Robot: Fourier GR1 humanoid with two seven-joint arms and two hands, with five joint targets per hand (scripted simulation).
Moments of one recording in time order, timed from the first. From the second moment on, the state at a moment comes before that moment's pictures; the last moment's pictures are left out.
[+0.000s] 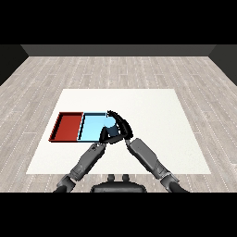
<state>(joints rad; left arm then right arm) -0.46 0.00 -0.47 -0.94 0.31 0.43 -0.43 -0.53 0.00 0.53 -1.26 -0.34 -0.28 -0.29</state>
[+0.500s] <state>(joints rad) -0.45 0.01 -0.46 -0.92 0.27 0.45 -0.45 -0.47 -0.01 0.44 -1.37 -0.32 -0.23 -0.21</state>
